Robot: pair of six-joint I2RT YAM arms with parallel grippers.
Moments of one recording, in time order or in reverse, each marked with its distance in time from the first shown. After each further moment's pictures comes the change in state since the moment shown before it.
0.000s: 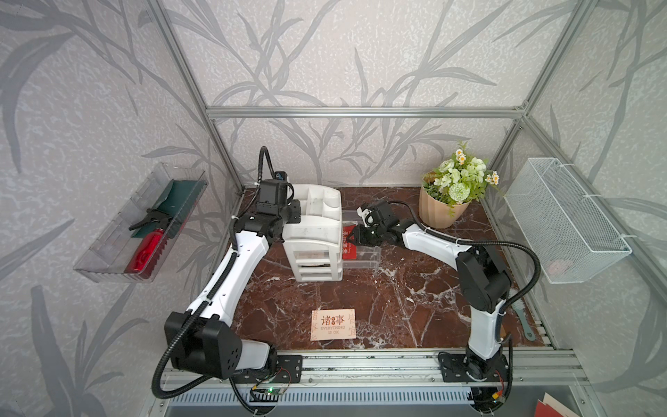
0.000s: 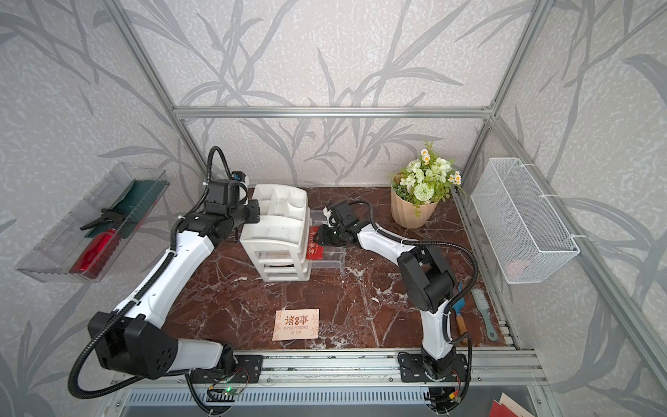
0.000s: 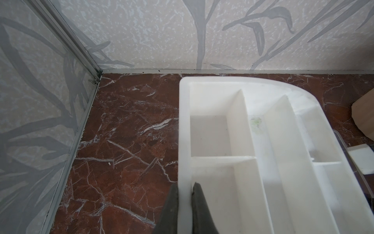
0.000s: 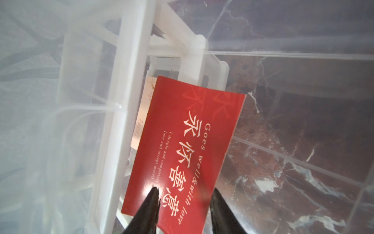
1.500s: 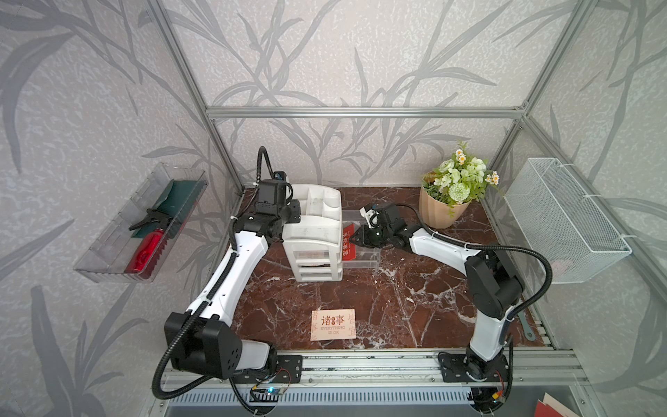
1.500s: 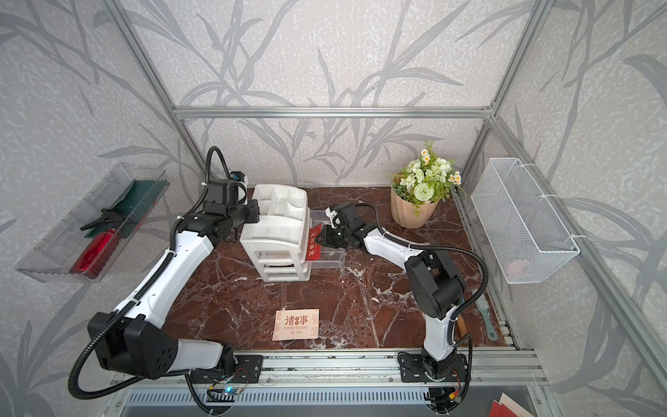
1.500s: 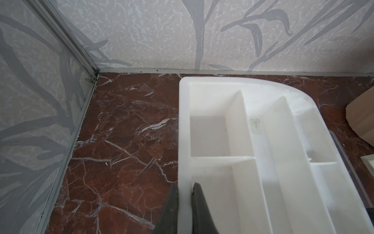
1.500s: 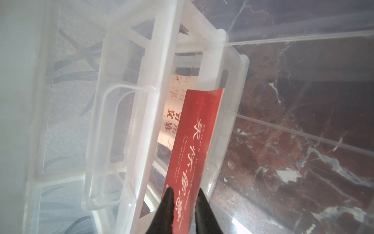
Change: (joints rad) left arm 0.000 -0.001 -0.001 0.004 0.033 -0.001; right arm -0.010 -0.066 -0.091 0.100 -0.094 0.069
